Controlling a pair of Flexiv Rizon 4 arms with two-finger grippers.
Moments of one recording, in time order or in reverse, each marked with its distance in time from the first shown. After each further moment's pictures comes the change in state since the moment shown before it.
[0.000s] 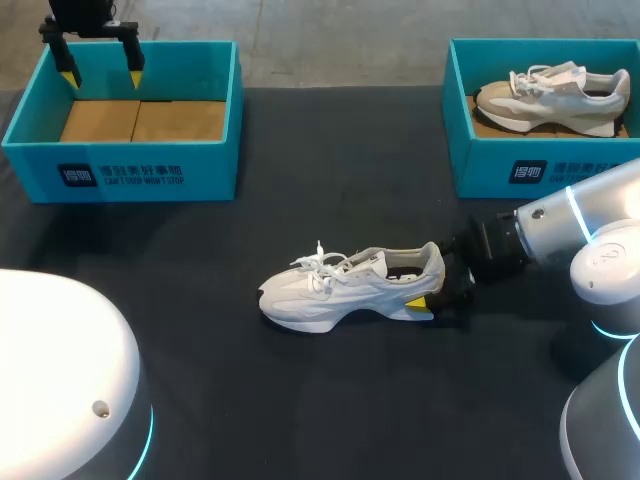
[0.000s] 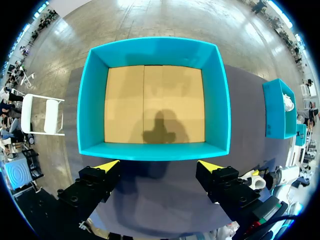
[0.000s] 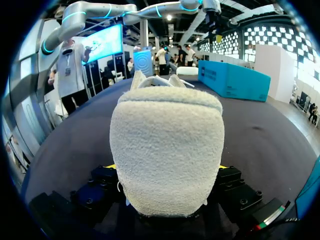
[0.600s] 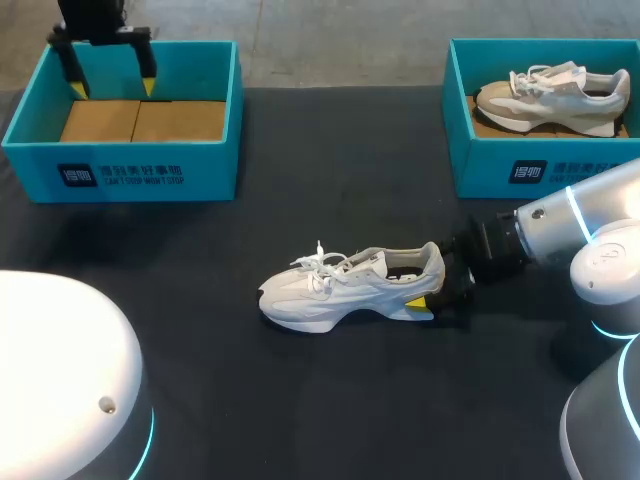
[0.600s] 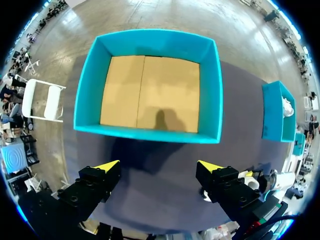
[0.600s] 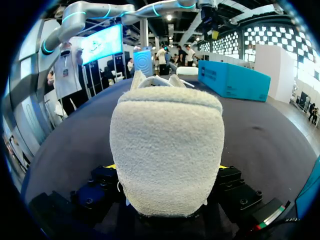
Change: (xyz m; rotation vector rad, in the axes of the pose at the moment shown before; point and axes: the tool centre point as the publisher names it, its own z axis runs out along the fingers) left arm 0.031 0.043 -0.011 -0.020 0.000 -0.096; right arm 0.000 0.000 0.000 0.000 0.000 0.000
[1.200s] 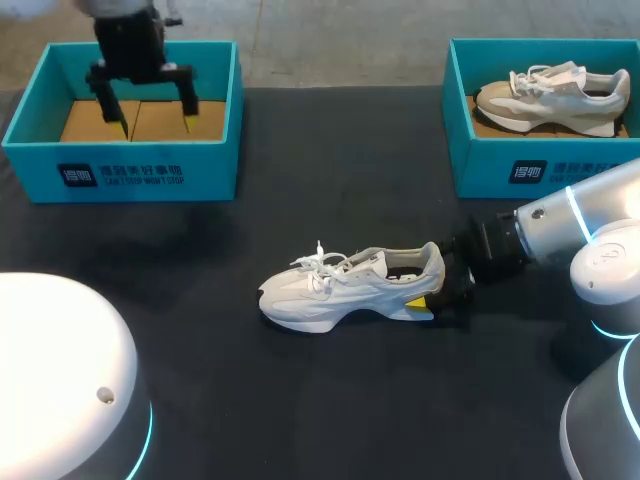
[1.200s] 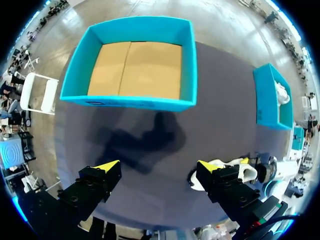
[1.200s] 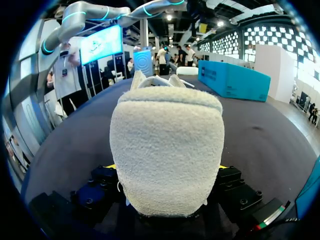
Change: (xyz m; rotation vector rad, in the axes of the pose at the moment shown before) left arm 0.064 0.086 0.010 0.006 0.017 0.009; right arm 0.000 0.000 0.000 0.000 0.000 0.000
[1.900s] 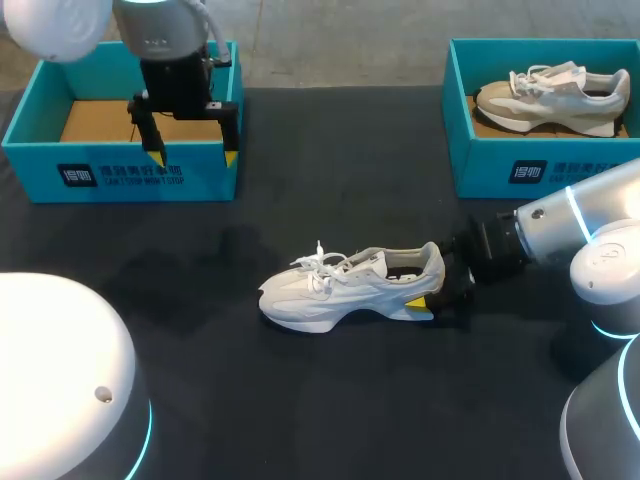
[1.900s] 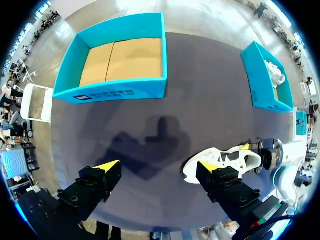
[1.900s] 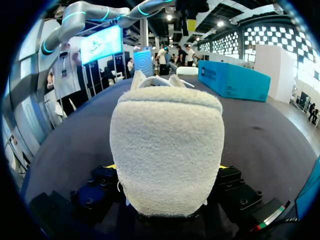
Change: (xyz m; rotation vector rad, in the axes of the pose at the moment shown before) left arm 0.045 0.047 0.014 0.045 -0.025 0.081; right arm 0.000 0.000 0.000 0.000 0.000 0.000
